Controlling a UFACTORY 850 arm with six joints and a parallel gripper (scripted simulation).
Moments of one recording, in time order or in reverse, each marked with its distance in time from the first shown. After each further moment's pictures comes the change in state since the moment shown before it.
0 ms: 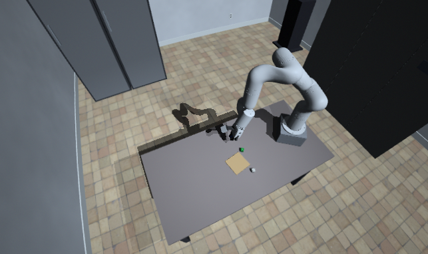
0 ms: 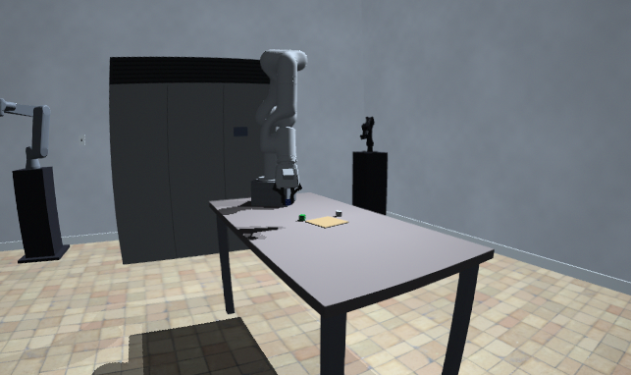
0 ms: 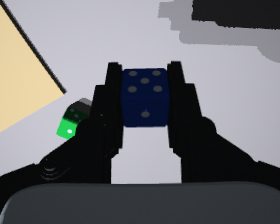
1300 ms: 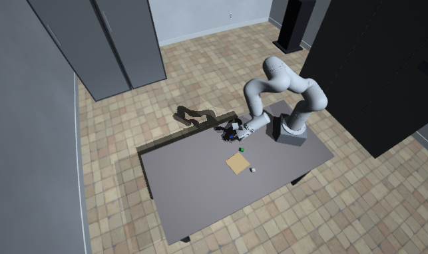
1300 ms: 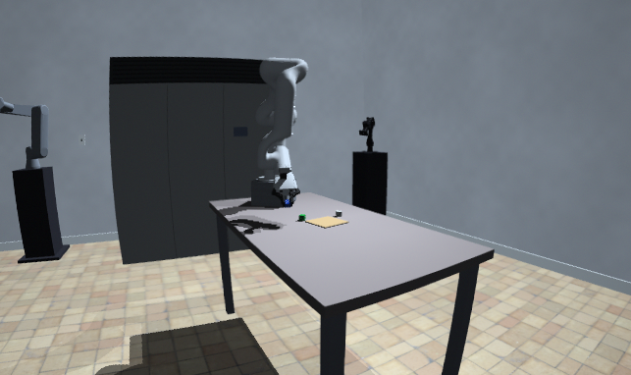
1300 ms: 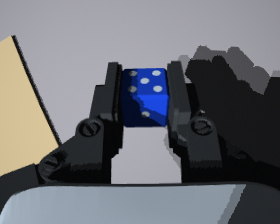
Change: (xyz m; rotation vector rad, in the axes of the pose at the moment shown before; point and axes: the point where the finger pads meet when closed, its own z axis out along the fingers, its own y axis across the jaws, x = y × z) arm -0.007 0.001 0.005 0.025 0.578 0.010
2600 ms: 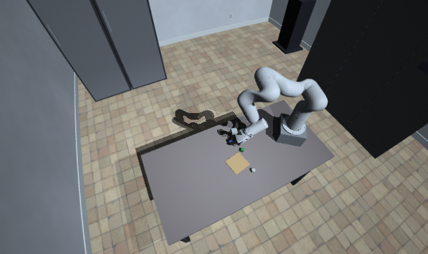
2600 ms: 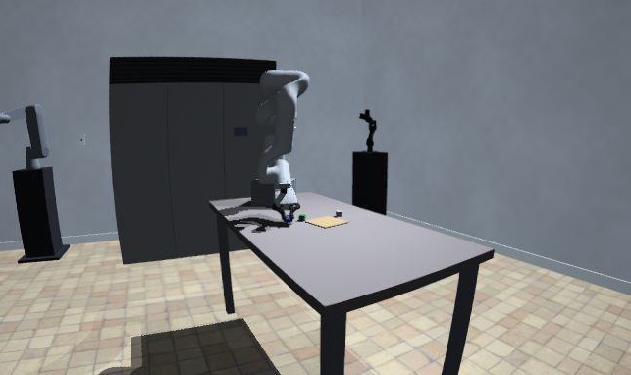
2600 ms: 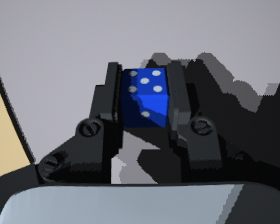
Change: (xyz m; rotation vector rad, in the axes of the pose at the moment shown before) arm -0.051 0.000 0.043 0.000 0.002 0.000
